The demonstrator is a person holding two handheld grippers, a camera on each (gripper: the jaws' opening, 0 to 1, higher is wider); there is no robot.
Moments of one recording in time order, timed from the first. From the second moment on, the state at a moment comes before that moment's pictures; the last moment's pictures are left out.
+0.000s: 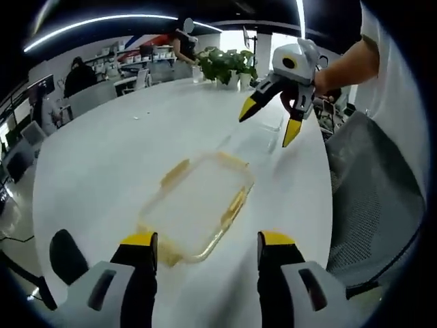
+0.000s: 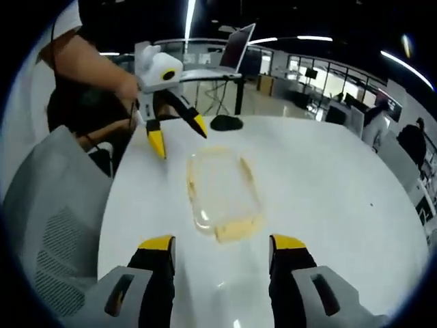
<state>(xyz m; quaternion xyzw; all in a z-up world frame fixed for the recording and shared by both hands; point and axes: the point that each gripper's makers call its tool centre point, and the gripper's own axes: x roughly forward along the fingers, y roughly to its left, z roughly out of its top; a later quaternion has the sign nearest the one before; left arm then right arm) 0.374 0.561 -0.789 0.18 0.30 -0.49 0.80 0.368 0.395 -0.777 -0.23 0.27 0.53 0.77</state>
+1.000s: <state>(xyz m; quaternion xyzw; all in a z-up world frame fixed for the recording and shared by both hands) 0.407 0.582 -0.807 0.27 0.32 -0.52 0.75 0.396 0.406 -0.803 -0.32 0.31 0.55 0.71</state>
